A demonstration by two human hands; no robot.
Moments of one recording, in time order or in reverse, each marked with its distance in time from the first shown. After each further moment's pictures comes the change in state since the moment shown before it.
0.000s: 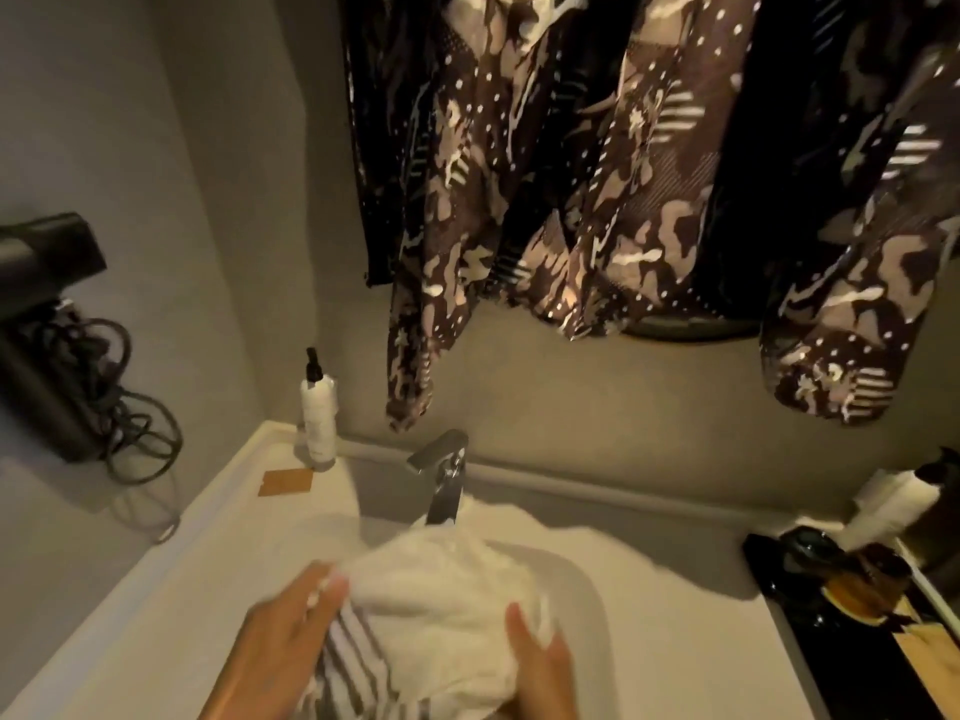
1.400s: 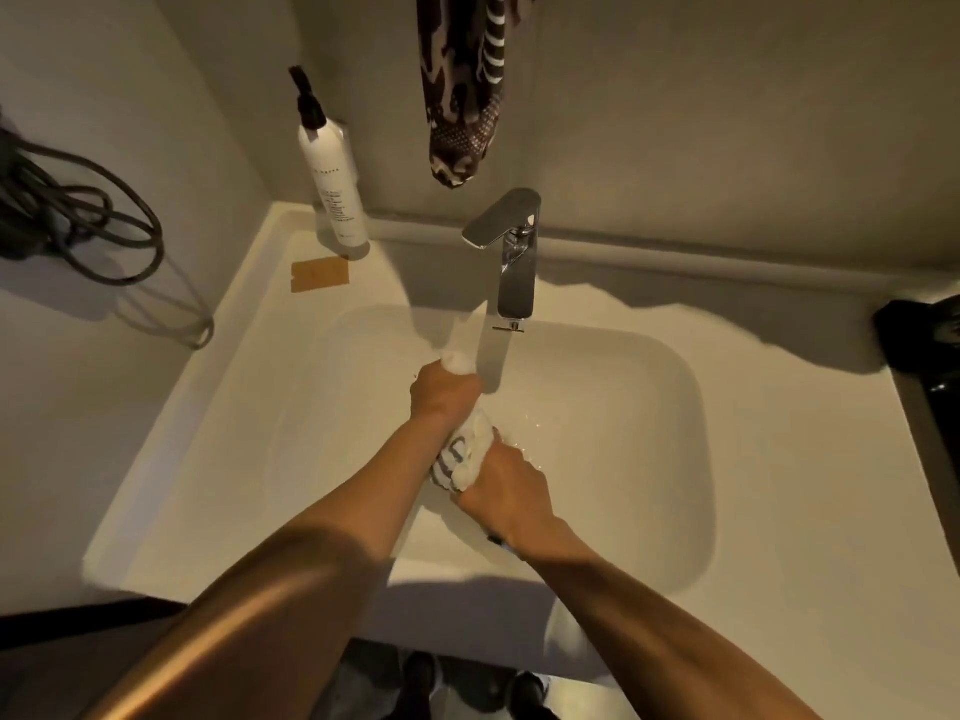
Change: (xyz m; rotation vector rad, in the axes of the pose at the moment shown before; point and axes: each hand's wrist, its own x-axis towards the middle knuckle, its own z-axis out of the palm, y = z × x) left_hand 0.140 -0.074 0.115 0.033 -0.035 -0.472; right_hand 0.053 0.129 0.062 -1.386 -0.302 -0.078
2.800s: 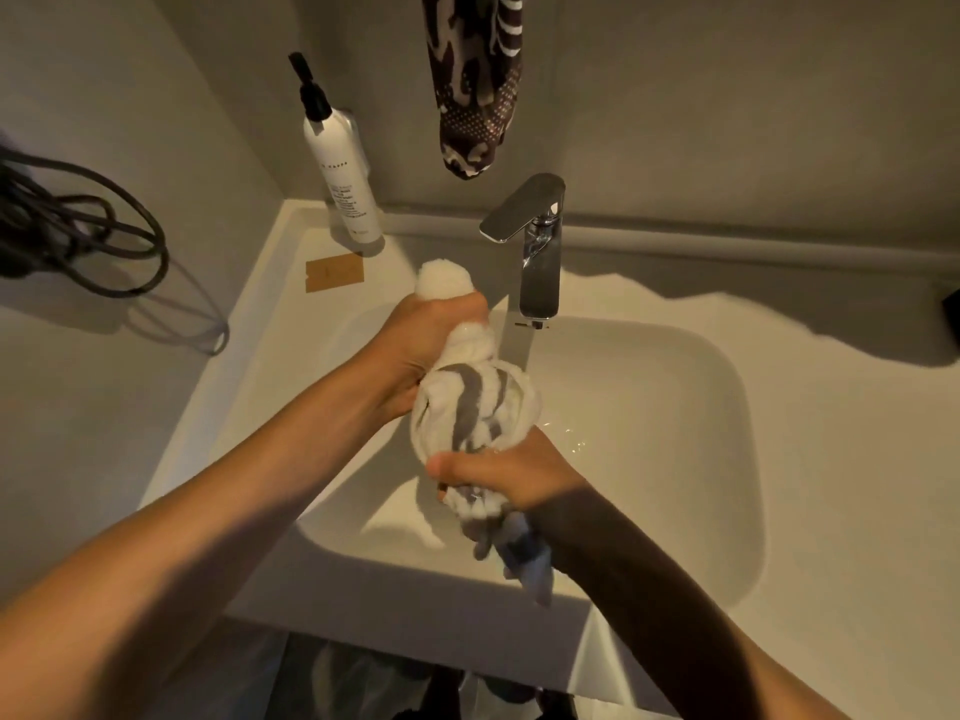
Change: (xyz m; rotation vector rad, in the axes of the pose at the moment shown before) left_hand -0.034 0.067 -0.079 -0.550 -0.303 0.153; right_hand -0.031 -0.053 -0.075 0.863 -0.362 0.040
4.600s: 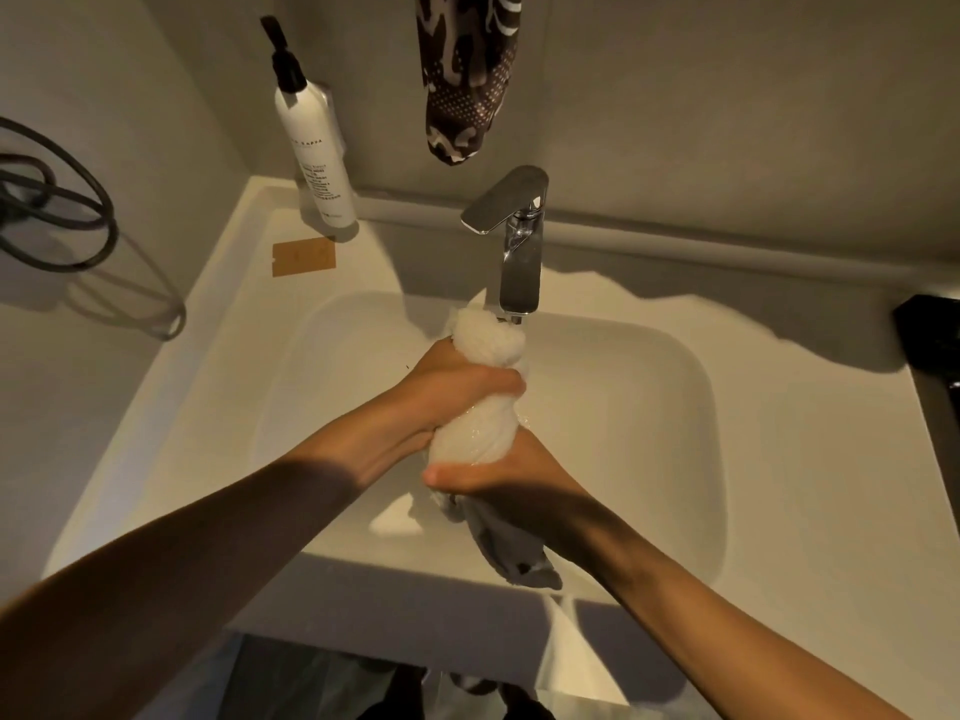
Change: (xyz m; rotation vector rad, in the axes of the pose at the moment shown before) left_hand 0.003 -0.055 0.023 0.234 -0.079 -0.095; right_hand 0.015 0.029 -0.023 -0.111 -0.008 -0.105
